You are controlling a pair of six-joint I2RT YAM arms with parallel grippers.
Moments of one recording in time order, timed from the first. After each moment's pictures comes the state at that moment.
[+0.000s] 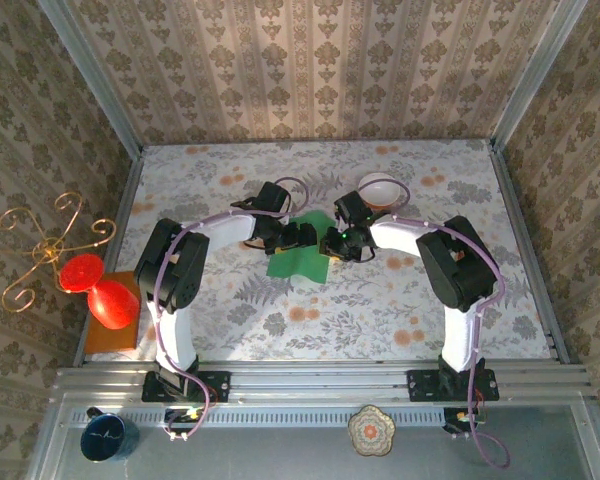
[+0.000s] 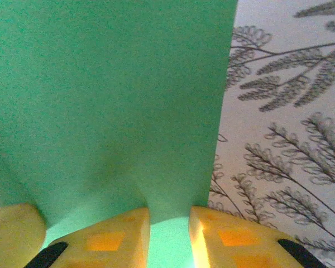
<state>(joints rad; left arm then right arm) -0.56 1.94 1.25 -0.43 0.37 -0.54 0.49 1.96 1.19 -0.32 -0.32 0.73</state>
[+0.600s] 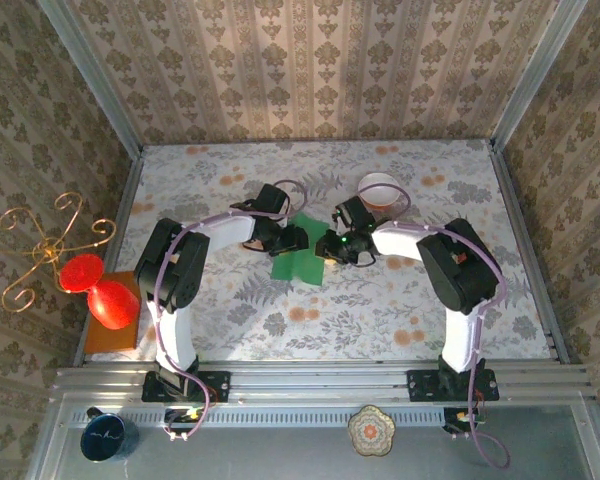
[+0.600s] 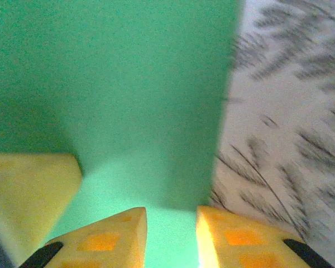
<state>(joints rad) -0.55 1.93 1.23 -0.43 0.36 -0.55 0.48 1.90 1.07 -0.18 -0.39 0.74</state>
